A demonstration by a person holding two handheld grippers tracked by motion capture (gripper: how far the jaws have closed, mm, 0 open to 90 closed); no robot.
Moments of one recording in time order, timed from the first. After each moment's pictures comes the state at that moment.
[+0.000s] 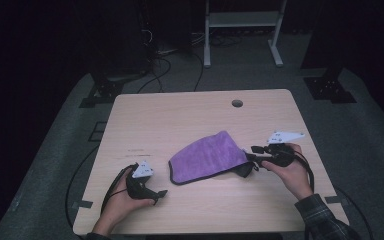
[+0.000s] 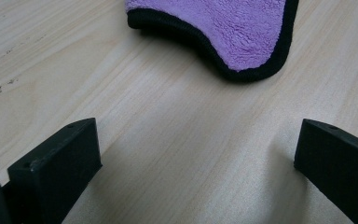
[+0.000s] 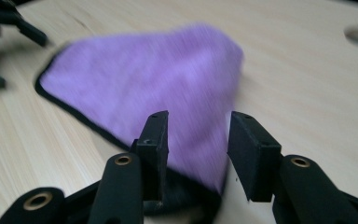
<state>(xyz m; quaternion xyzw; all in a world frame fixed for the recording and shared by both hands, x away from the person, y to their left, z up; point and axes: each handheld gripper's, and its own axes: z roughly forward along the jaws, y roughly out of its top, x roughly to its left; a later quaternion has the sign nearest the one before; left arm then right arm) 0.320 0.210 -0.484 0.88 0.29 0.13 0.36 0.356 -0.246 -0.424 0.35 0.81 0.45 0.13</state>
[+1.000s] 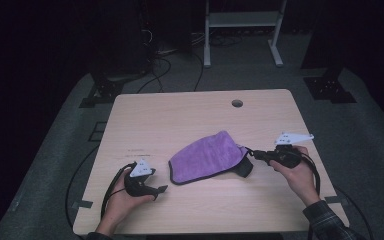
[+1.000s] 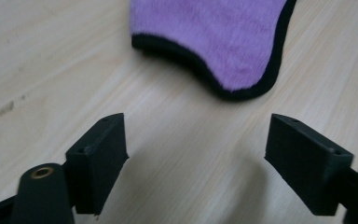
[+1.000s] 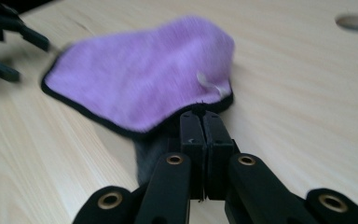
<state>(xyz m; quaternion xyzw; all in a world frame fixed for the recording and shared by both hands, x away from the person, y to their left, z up) 0.318 0.210 -0.474 0.86 0.29 0.14 0.39 0.350 -0.261 -0.422 0.36 0.80 0.46 0.12</state>
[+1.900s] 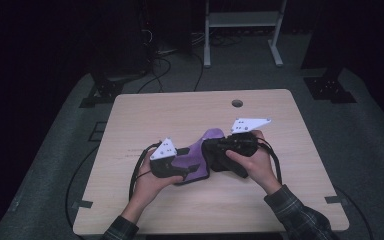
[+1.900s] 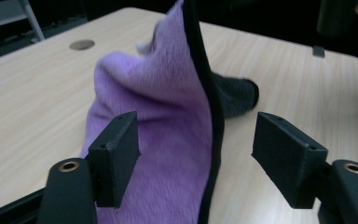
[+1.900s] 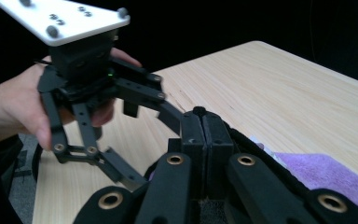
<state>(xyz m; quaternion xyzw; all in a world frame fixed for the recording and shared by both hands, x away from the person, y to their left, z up) 0.340 0.124 -0.408 0.82 0.21 0.13 0.52 0.354 -0.137 -0.357 0.22 0.80 0.55 0.07</state>
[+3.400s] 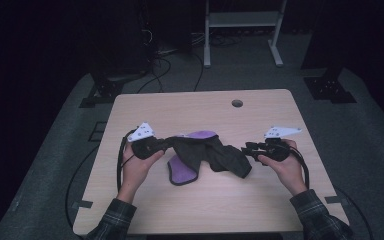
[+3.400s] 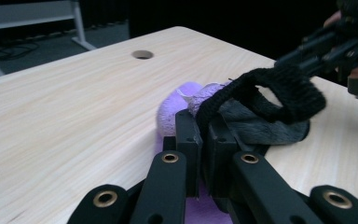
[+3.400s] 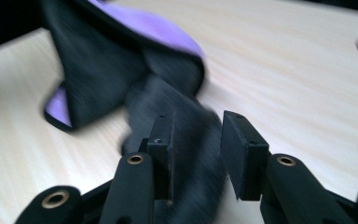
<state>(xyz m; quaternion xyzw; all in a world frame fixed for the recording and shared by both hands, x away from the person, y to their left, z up) 0.373 0.182 -0.394 0.77 0.29 0.15 0.54 0.371 -0.237 -0.423 0.36 0.80 0.48 0.11</state>
